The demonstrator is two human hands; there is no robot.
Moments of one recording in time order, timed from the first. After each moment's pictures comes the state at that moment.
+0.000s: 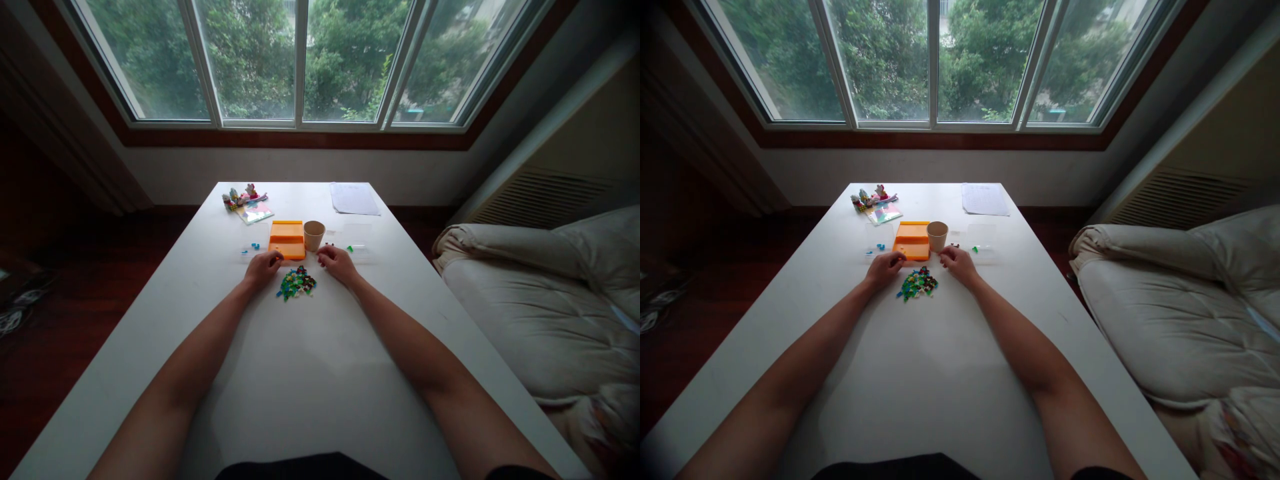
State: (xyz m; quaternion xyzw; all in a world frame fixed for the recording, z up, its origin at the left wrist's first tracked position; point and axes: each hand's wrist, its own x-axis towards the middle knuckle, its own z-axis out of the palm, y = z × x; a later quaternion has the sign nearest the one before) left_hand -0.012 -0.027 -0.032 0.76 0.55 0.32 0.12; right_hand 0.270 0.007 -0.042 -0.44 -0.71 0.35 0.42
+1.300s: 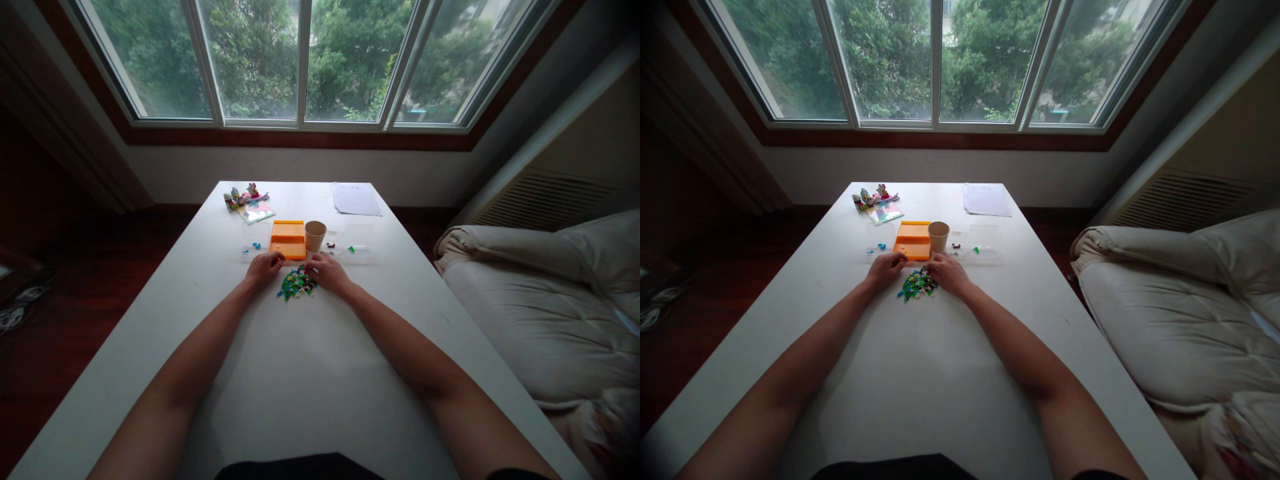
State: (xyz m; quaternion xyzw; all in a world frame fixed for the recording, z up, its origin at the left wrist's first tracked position) left_hand -0.013 -0.026 -0.033 0.77 0.55 0.30 0.11; right_hand 0.242 -0.024 -0.023 -0.40 -0.89 0.06 0.22
